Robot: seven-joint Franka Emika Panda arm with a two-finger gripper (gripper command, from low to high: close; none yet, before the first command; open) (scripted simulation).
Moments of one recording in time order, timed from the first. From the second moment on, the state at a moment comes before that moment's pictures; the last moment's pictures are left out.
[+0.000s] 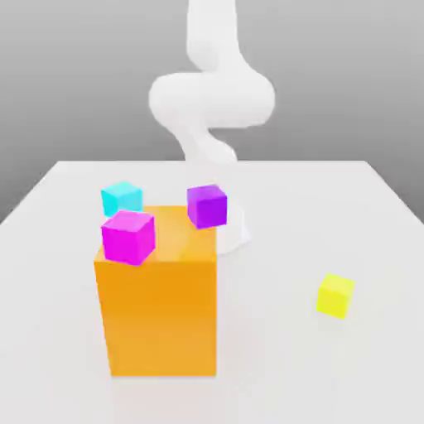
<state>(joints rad) 0.06 -0.73 0.01 -2.36 0.02 2.35 0.76</state>
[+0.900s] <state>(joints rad) 0.60 0.16 0.12 -2.88 -0.17 3.04 0.64</state>
